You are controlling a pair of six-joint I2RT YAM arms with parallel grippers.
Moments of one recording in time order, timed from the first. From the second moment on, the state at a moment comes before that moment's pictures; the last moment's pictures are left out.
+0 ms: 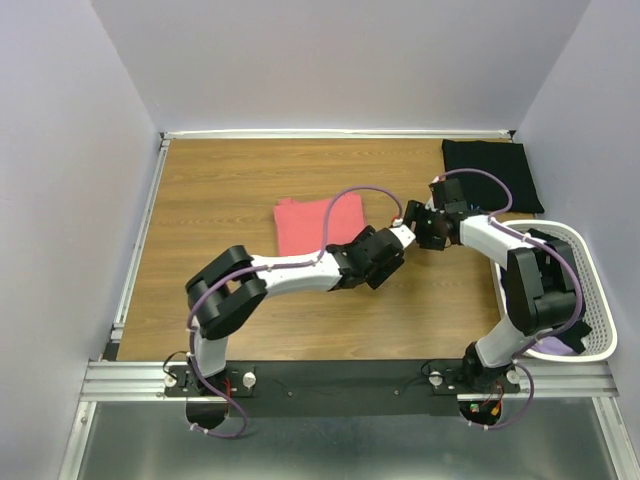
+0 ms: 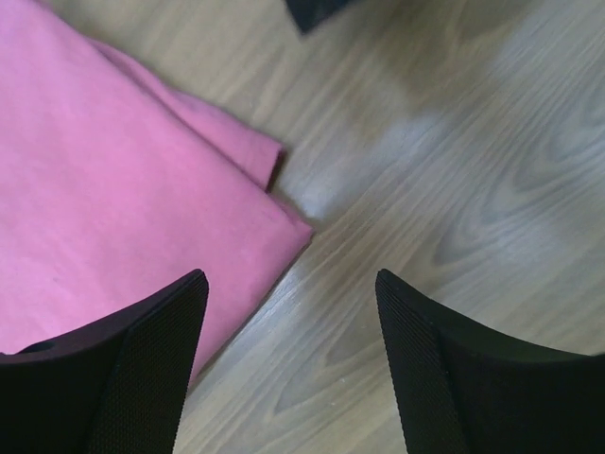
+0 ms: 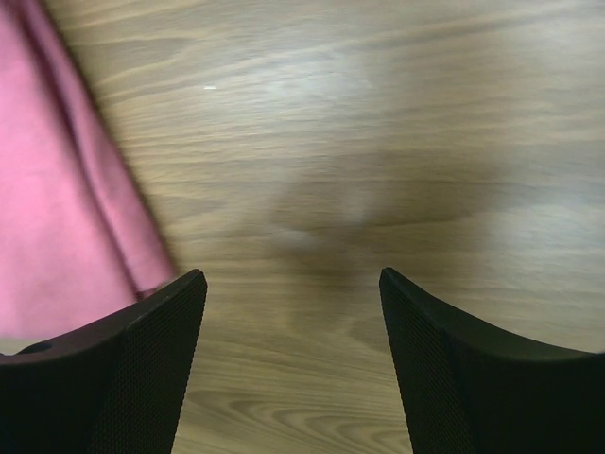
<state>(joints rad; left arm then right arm) -1.06 1.85 1.25 -0.20 -0.35 -0.05 0.22 1.63 0.94 -0.28 -0.15 0.44</state>
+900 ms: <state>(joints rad) -1.07 2.03 1.34 -0.25 -0.42 -0.01 0.18 1.63 0.92 -0.29 -0.22 0.45</state>
